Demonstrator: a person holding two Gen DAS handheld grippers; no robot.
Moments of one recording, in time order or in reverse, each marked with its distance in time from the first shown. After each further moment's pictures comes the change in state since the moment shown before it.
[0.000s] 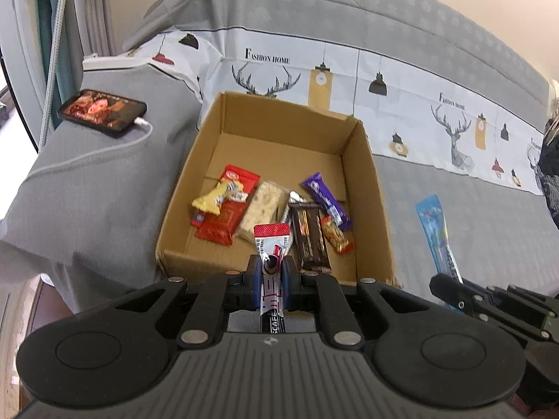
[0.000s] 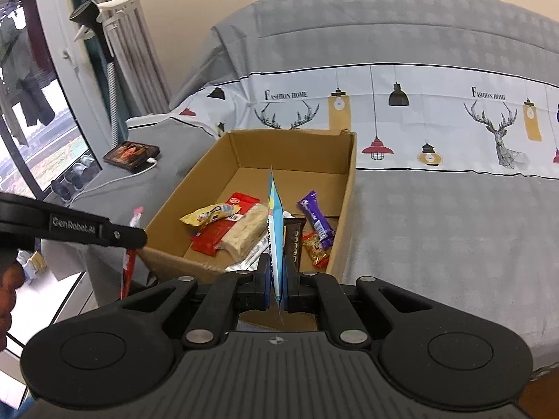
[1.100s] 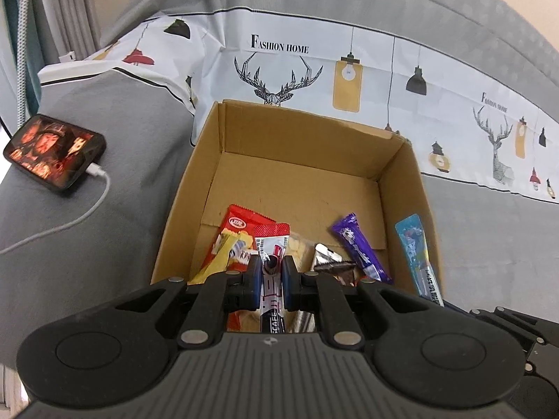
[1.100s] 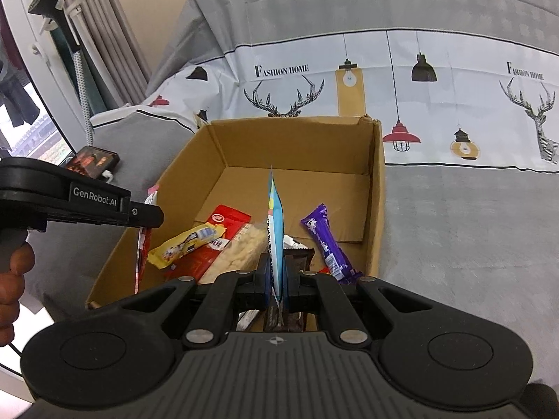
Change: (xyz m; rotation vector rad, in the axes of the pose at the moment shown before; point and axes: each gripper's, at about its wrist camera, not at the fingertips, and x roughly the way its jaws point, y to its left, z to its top) left arm 0.134 0.010 0.098 0.019 0.083 0.043; right arm 0.141 -0.012 0.055 0.041 0.104 0.019
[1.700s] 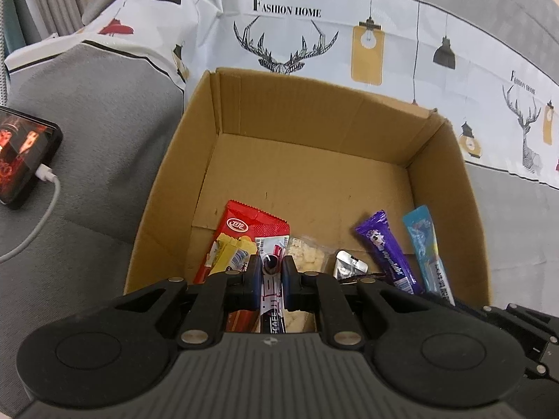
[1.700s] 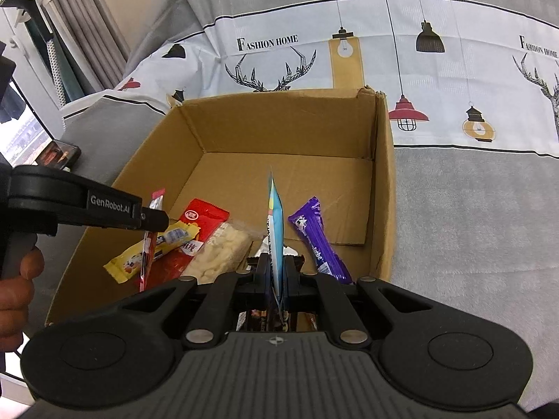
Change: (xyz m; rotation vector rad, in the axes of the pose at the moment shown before) left arm 0.075 -0.003 0.019 0.011 0.093 0.036; right arm 0.064 -0.017 0.013 0.024 0.067 -0.009
